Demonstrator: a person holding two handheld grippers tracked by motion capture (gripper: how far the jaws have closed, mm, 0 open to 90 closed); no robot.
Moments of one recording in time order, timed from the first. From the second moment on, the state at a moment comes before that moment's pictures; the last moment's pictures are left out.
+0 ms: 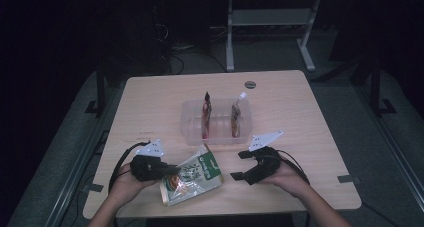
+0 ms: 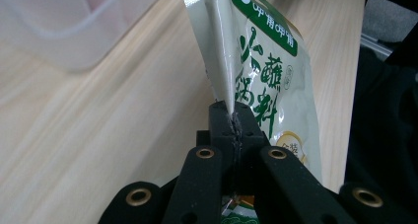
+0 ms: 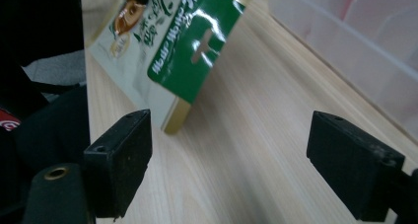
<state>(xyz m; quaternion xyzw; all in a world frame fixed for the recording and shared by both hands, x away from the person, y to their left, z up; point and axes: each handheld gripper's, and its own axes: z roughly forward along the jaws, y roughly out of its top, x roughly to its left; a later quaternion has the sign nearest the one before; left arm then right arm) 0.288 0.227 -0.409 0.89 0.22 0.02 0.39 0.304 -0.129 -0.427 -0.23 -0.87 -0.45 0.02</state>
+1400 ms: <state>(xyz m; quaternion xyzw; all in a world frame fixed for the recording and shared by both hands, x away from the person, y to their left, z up) 0.289 0.187 -0.391 0.87 0.17 0.05 0.45 0.324 -0.106 -0.422 -0.16 -0.84 -0.51 0.12</state>
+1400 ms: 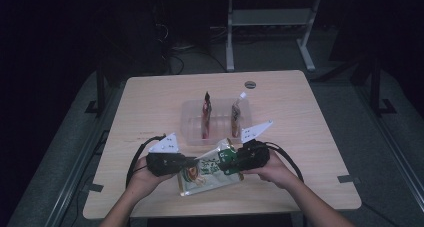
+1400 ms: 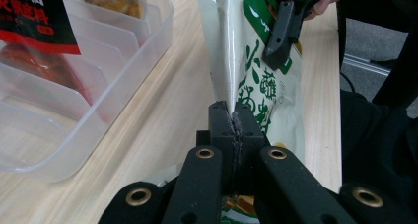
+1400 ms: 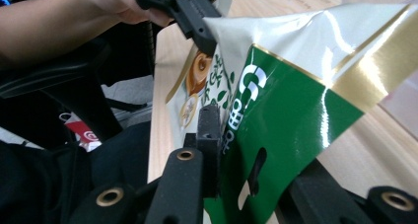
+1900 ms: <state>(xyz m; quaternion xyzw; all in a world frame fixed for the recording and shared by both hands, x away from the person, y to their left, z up) 0.291 0.194 -0.385 0.86 0.19 0.08 0.46 0.321 -0.109 -0.414 -0.14 -0.83 -0.52 0.11</state>
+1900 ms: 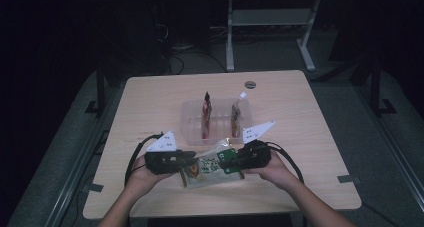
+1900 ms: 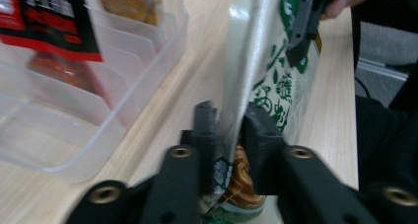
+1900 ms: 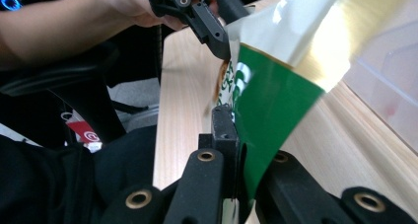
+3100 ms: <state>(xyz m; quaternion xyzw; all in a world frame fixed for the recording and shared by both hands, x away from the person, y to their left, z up) 0.288 0.136 -0.409 0.90 0.16 0.03 0.41 0.310 -0.106 -0.382 -0.10 -0.81 -0.56 0.10</state>
